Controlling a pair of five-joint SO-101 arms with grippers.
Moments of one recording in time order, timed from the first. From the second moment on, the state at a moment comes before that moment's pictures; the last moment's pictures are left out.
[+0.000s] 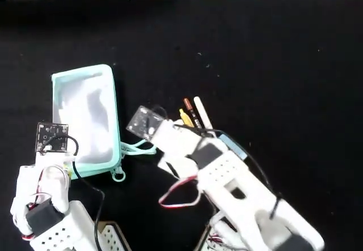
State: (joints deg) left arm -39.9 -101.0 83.1 77.9 -38.0; right arm -36.7 -34.8 61.3 48.5 25.5
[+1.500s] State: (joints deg) left arm -39.7 -101.0 75.6 74.6 -36.2; right arm -35.4 -10.2 24.9 65.4 30.5
